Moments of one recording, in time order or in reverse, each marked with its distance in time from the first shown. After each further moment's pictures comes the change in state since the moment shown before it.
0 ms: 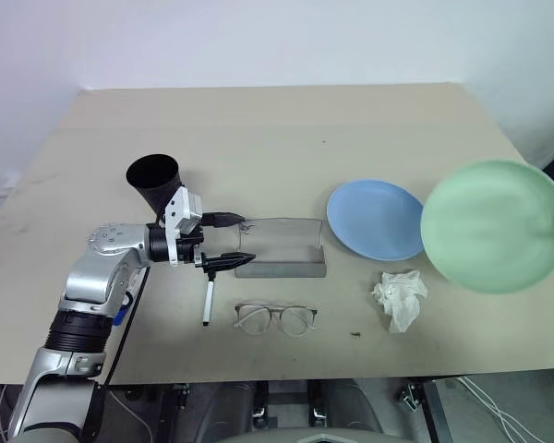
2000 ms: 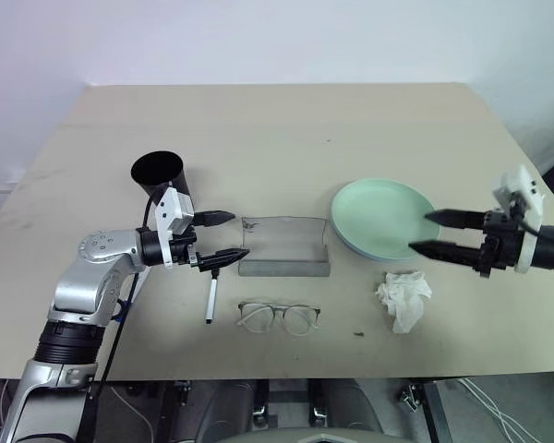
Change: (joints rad) left arm 0.045 0.020 0.033 -0.051 -0.020 0.010 0.089; right arm 0.069 0.060 0.362 -0.469 0.053 -0.040 0.216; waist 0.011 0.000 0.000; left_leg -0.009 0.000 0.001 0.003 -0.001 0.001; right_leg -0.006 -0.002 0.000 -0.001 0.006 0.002
